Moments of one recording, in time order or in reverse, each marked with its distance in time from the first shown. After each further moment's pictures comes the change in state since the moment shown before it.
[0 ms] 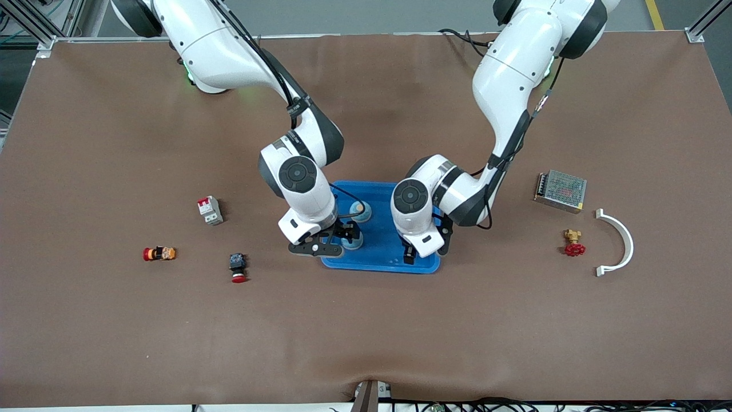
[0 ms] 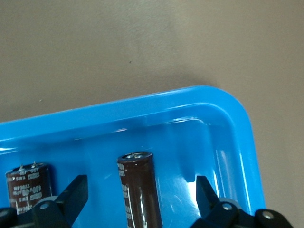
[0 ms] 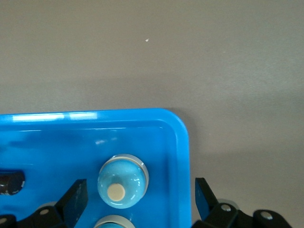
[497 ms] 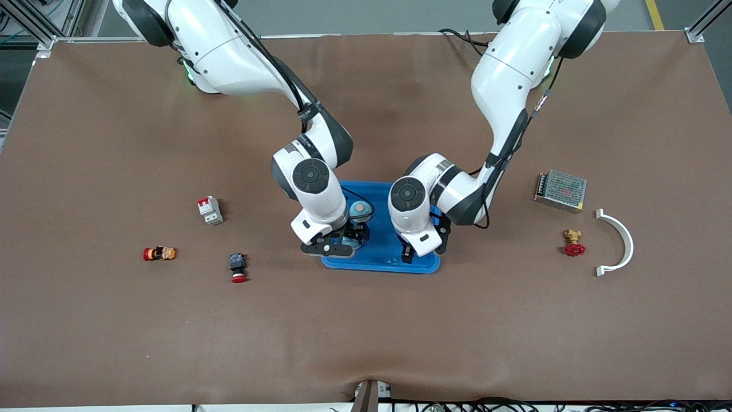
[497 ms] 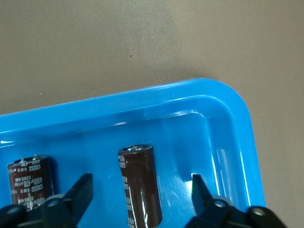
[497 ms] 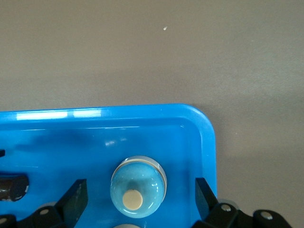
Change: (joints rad) left arm -0.004 0.000 -0.003 0.002 -0.004 0.000 -0.017; right arm 0.022 0.067 0.000 0.043 0.000 0.029 0.016
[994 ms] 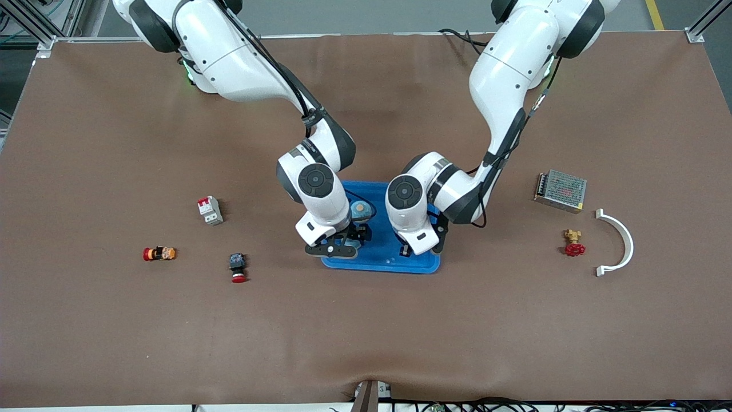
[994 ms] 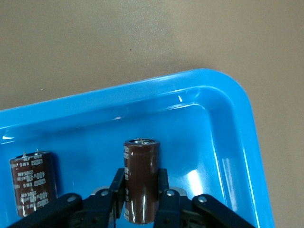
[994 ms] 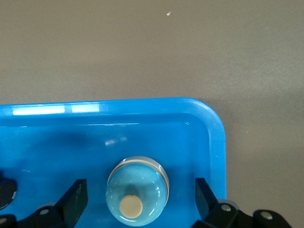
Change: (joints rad) left arm -0.008 0.000 0.000 0.000 0.000 0.000 0.020; right arm 0.009 0.032 0.000 0.010 0.000 0.016 0.000
